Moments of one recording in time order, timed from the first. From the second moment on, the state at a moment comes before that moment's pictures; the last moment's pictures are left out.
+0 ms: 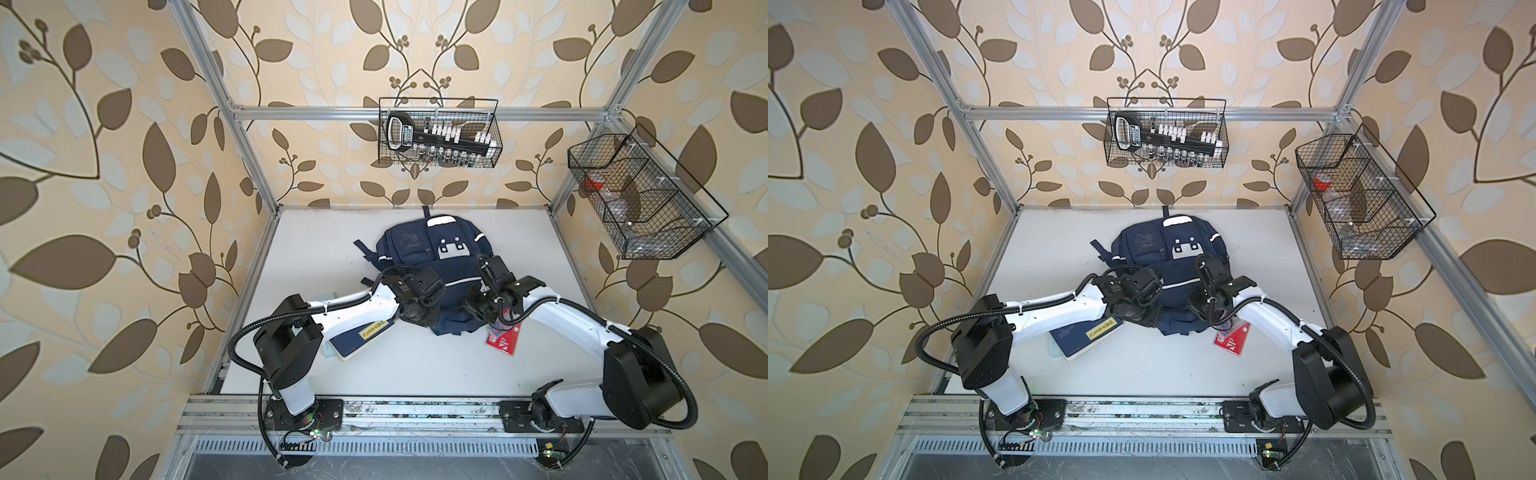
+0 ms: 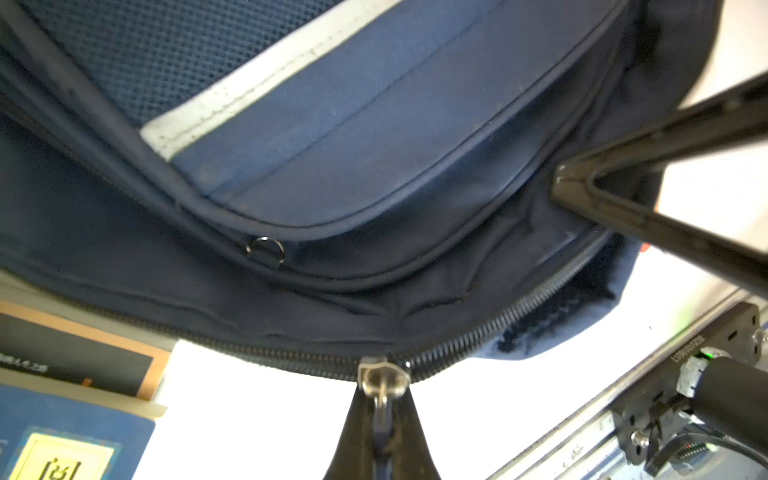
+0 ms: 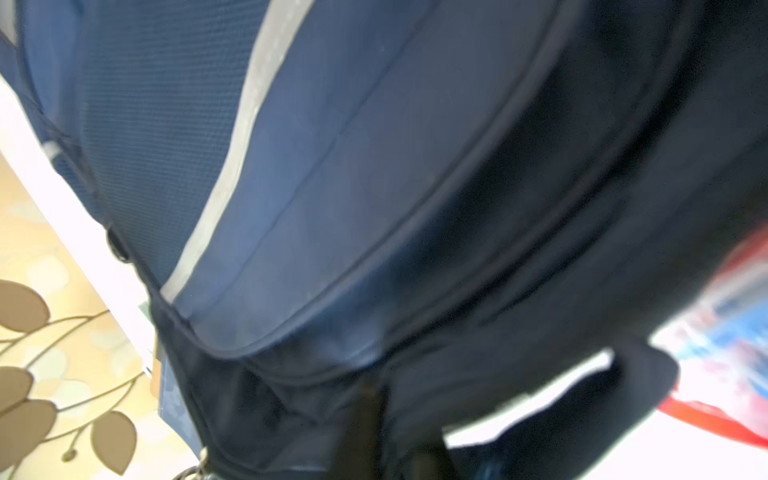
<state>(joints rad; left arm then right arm) -0.90 1.69 1.22 -0.63 0.07 -0.61 0.40 1.42 0.89 -0.62 -0.19 1.02</state>
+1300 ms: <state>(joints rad) -0.36 1.32 1.05 -0.87 -0.08 -0.69 0.87 1.36 0.99 -0.38 -0.21 0.84</state>
